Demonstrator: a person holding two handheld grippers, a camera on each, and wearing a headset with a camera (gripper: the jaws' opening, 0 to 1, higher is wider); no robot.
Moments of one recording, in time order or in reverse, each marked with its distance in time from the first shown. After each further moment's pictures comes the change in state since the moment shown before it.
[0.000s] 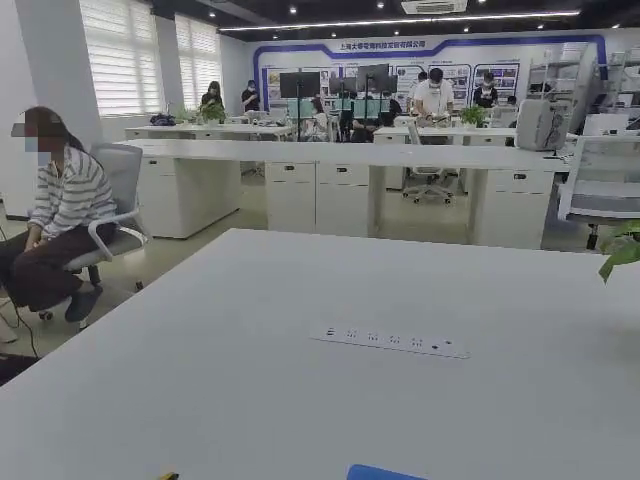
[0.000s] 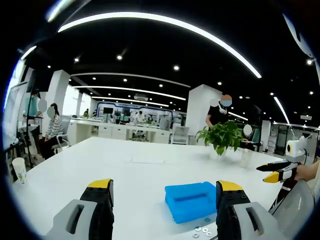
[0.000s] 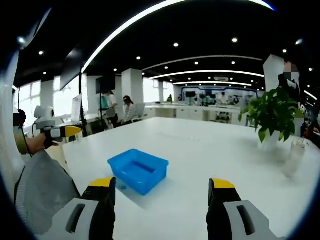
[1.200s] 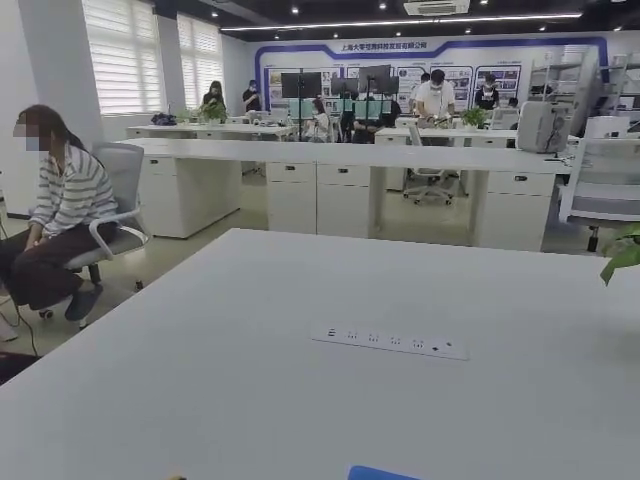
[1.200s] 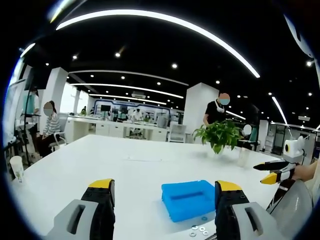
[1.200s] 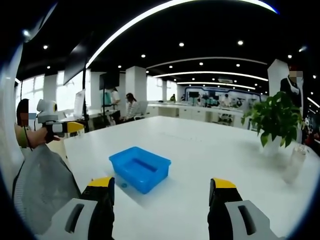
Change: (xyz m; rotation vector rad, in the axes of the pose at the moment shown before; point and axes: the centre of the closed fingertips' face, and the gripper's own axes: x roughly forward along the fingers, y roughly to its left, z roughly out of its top) left arm 0.001 -0.003 -0.003 -0.012 0.016 -0.019; right arm 0.003 0.011 0.002 -0.027 0.015 0.028
